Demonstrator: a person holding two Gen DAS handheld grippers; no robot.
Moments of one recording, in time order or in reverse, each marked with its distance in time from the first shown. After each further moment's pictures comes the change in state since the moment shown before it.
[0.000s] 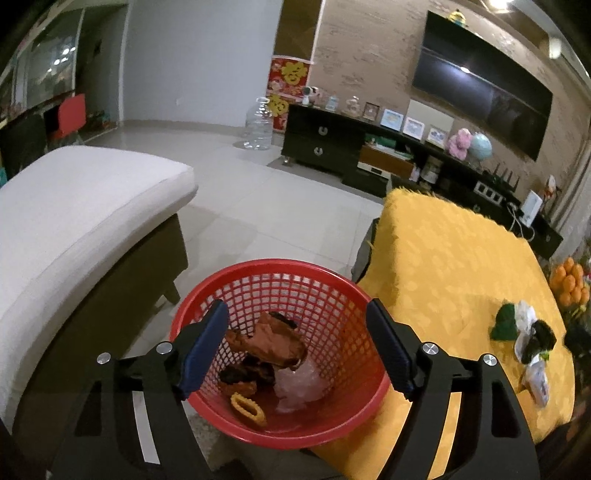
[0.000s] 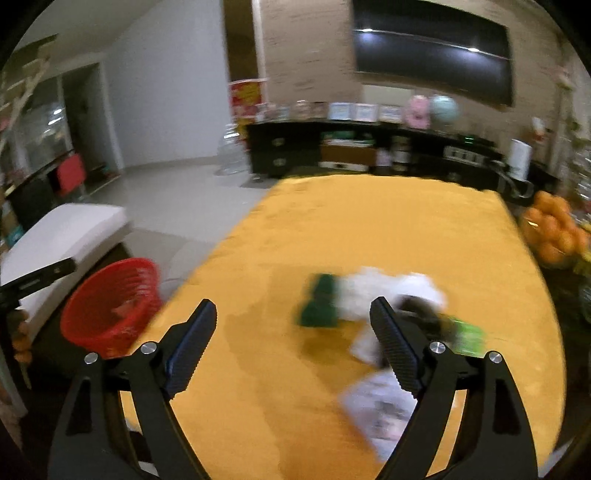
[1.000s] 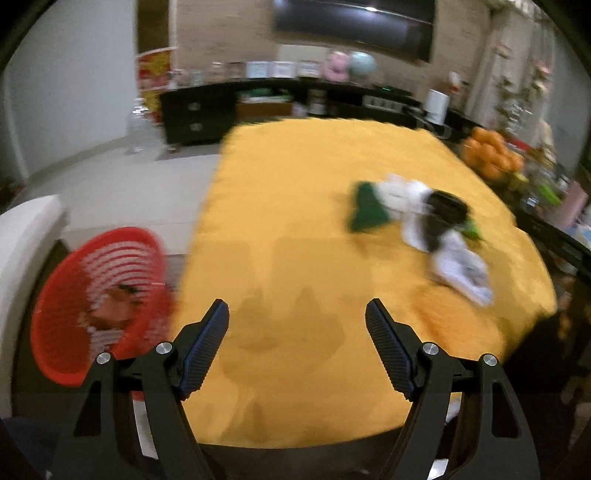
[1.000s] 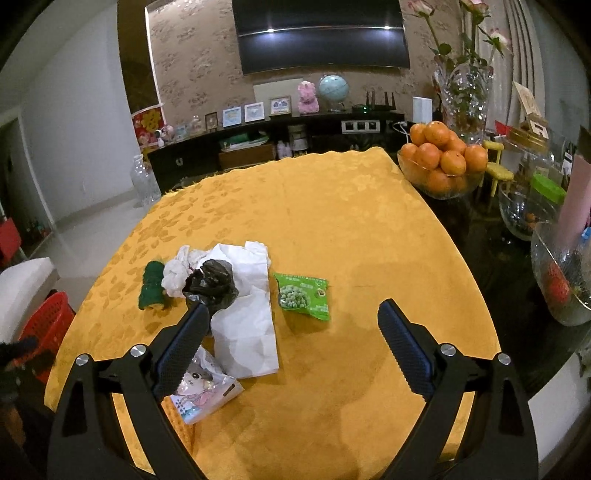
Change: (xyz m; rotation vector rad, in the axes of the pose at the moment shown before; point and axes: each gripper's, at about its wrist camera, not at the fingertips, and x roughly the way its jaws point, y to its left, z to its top) left arm -0.004 -0.181 -0.085 0.386 0.148 -0.276; right arm -0.020 -0.117 -0.049 0.241 -0.011 -0.193
